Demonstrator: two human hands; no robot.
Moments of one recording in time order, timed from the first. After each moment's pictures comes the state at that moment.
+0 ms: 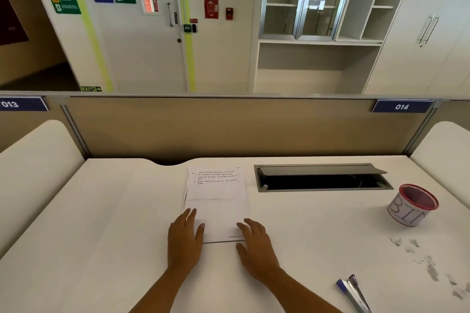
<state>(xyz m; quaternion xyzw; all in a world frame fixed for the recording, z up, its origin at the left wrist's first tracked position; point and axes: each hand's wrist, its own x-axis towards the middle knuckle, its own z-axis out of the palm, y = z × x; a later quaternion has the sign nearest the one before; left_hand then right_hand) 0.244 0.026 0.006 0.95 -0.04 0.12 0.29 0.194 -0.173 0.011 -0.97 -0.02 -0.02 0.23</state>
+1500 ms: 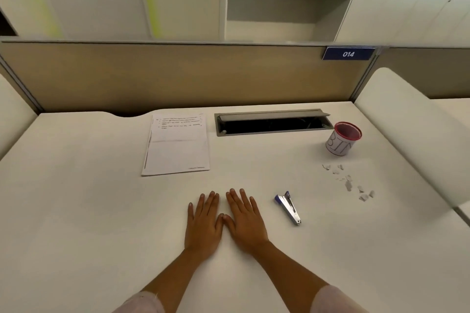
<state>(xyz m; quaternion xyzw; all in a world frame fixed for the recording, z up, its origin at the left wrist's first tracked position) 0.085 -0.085 -0.029 0.97 -0.19 -0.01 0.18 0.053 -0.232 -0.002 -0.98 -0.03 -0.03 0.17</state>
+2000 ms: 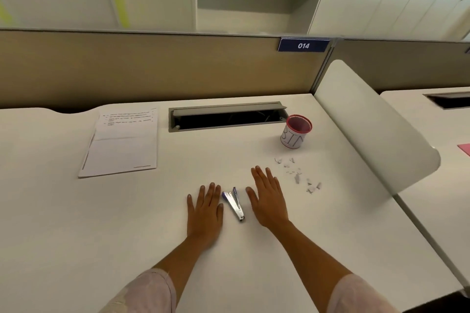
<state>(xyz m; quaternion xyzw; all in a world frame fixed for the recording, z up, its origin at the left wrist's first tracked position) 0.062 -0.240 -0.014 0.97 -0.19 -0.06 0.15 0.022 -0.426 0.037 -0.98 0.10 -0.07 0.17</state>
